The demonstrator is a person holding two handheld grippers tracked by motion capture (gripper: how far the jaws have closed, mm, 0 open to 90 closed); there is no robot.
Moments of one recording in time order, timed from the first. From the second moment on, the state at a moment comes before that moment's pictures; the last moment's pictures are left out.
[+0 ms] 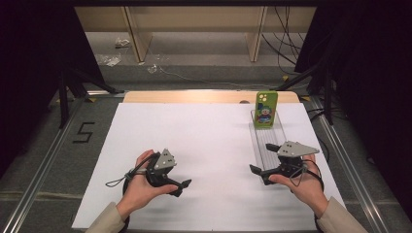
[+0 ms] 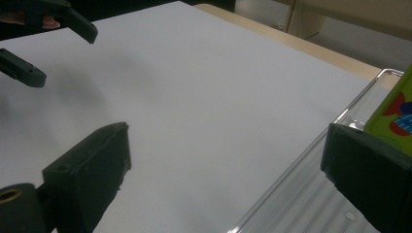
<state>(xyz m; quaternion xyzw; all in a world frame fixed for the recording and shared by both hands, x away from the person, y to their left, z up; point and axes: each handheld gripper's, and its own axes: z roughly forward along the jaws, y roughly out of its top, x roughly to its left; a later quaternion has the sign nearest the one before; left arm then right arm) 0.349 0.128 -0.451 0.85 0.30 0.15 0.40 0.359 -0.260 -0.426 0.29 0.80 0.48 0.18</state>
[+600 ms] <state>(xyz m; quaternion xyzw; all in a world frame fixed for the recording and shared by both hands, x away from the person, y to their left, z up) 0.349 0.129 -0.451 0.85 0.30 0.15 0.40 0.353 -0.261 -0.428 0.29 0.81 0.49 0.18</state>
